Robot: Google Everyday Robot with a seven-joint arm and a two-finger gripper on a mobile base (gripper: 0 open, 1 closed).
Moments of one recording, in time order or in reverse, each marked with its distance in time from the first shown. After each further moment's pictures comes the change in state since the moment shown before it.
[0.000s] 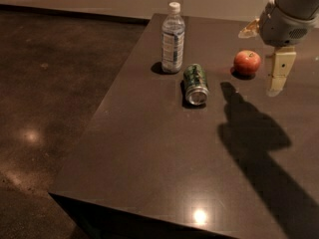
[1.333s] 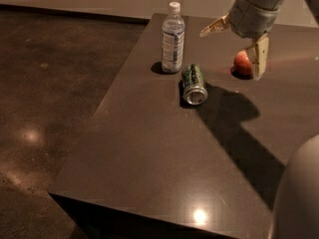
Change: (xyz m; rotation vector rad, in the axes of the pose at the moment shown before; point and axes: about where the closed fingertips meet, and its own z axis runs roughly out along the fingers) arm -0.040 -0.047 0.024 -0.034 -0.100 -0.562
